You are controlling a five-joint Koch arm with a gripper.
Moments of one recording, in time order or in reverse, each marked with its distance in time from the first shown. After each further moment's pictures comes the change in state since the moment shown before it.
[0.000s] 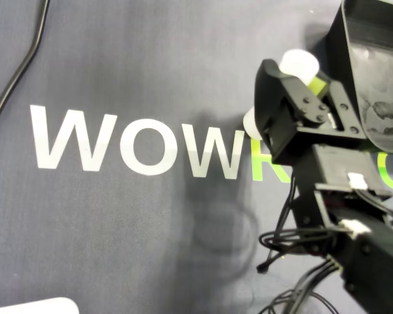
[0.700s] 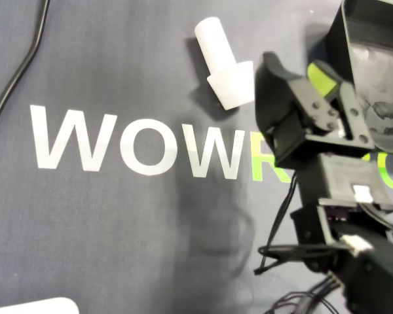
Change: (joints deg) arm -1.5 6.3 3.4 -6.5 5.7
